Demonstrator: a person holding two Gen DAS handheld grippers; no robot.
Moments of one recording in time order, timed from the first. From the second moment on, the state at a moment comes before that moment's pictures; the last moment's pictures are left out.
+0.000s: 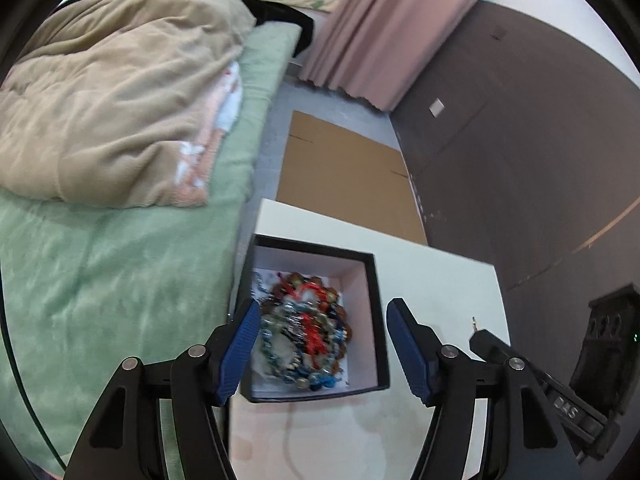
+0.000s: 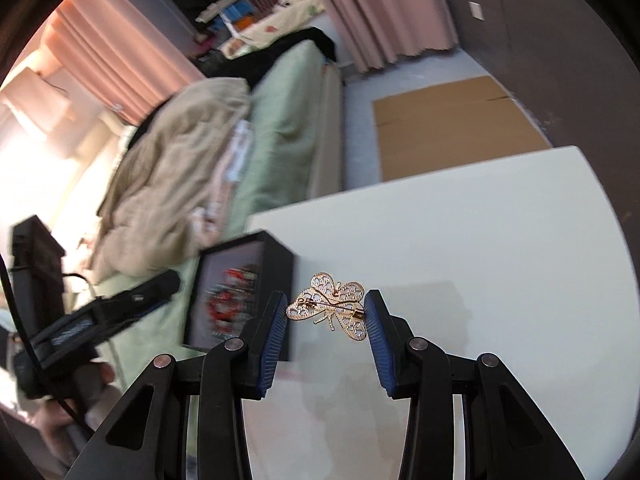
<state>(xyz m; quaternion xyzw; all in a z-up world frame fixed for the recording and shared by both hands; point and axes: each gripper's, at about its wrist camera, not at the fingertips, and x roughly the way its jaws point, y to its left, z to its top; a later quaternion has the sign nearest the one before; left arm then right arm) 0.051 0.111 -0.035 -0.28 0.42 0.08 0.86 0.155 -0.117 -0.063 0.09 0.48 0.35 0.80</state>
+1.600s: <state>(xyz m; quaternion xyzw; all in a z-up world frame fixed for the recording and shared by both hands) 0.029 0.058 -0.022 -0.18 0.40 0.12 0.89 0.130 -0.153 -0.048 0.09 0.48 0.32 0.81</state>
